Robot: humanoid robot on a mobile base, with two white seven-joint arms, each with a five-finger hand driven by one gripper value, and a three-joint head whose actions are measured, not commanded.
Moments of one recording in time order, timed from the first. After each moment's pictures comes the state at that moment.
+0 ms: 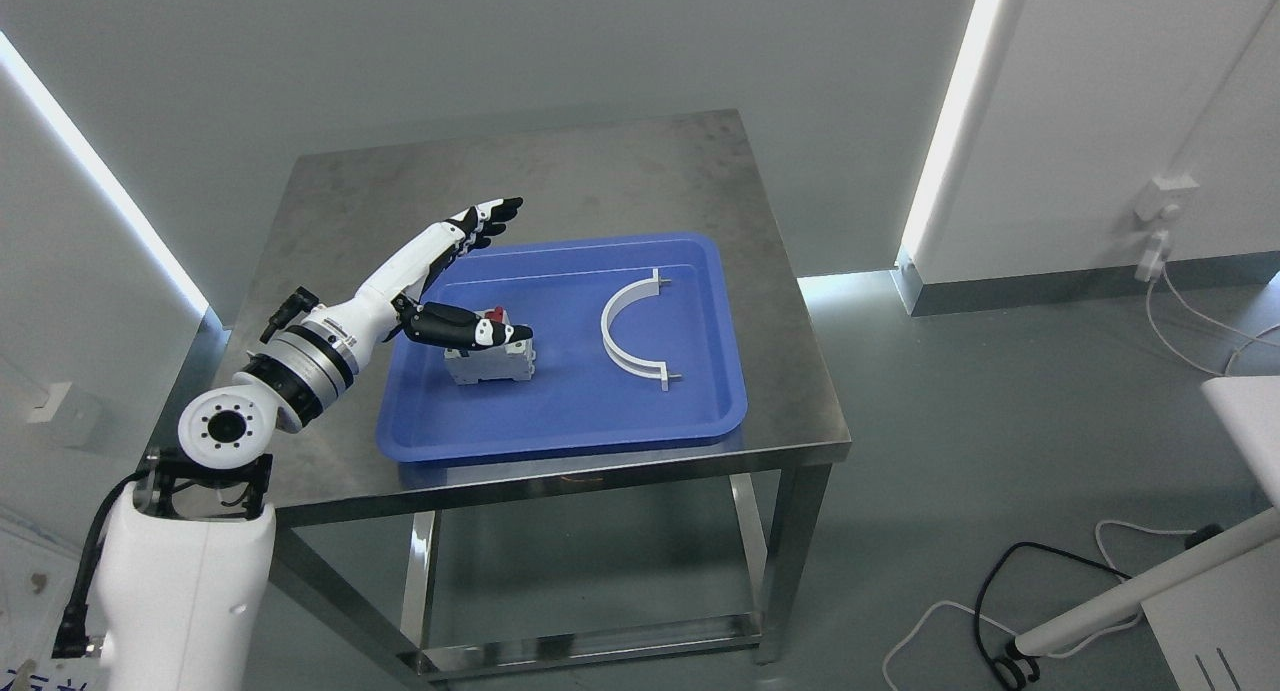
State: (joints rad) left arm -0.62 0.31 -0.04 -1.58 -0.25 0.18 -0.69; right arm 0.00 0.00 -0.04 -0.16 -0.04 0.09 0.00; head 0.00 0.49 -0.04
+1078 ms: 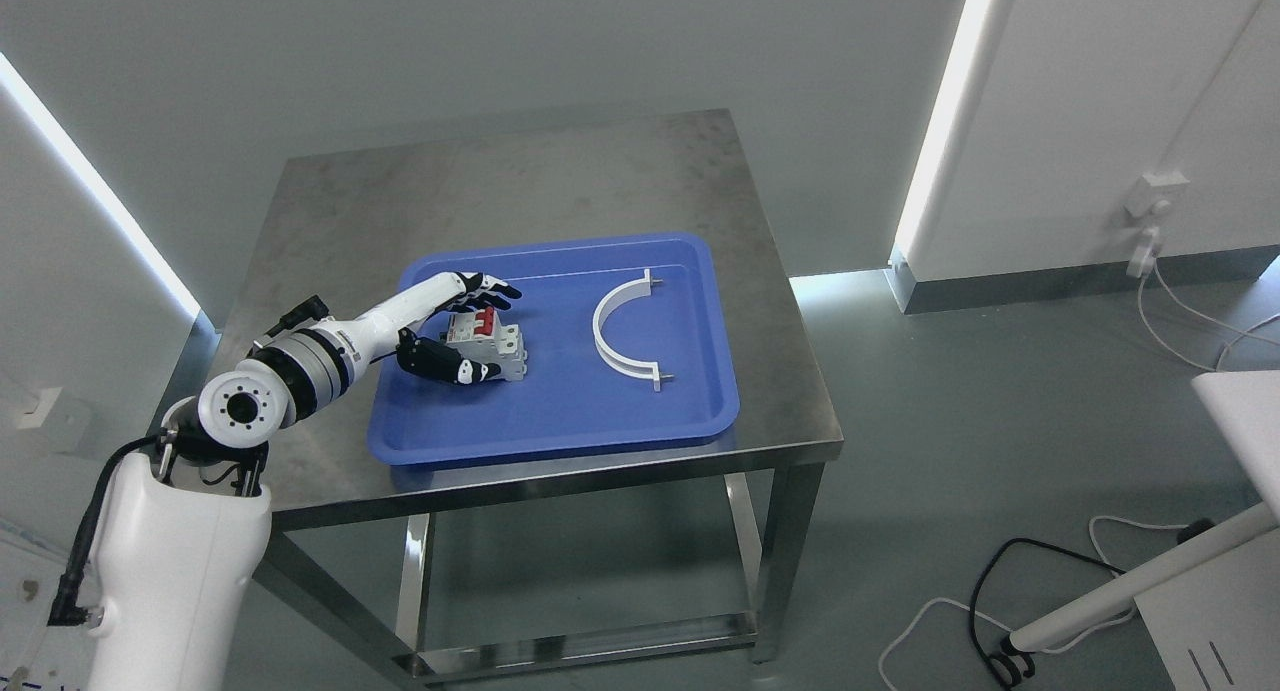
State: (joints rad) left arm -0.67 0.33 -0.08 -1.46 -0.51 0.12 -0.83; right arm 0.00 0.00 -0.04 -0.16 -0.04 0.09 0.00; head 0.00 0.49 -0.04
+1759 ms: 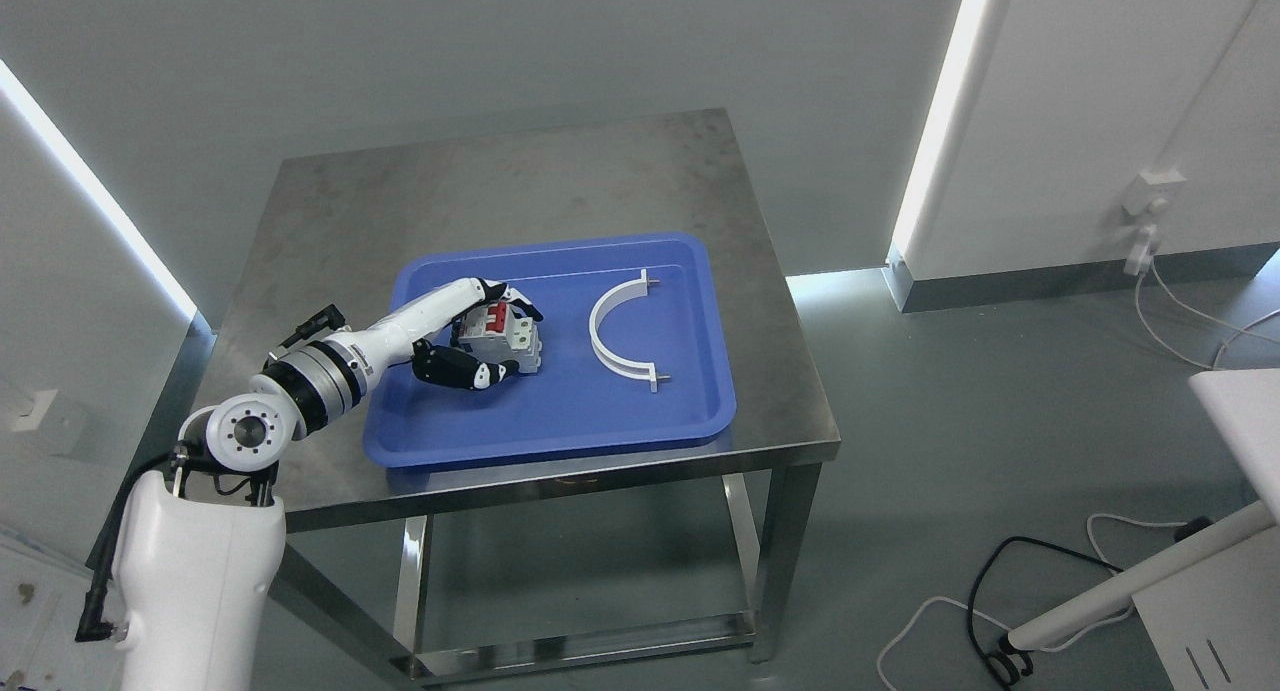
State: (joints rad) left arm -0.66 0.23 0.03 -1.42 -0.52 -0.12 -0.83; right arm 0.00 0.00 -0.04 -0.16 -0.04 0.09 0.00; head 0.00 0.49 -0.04
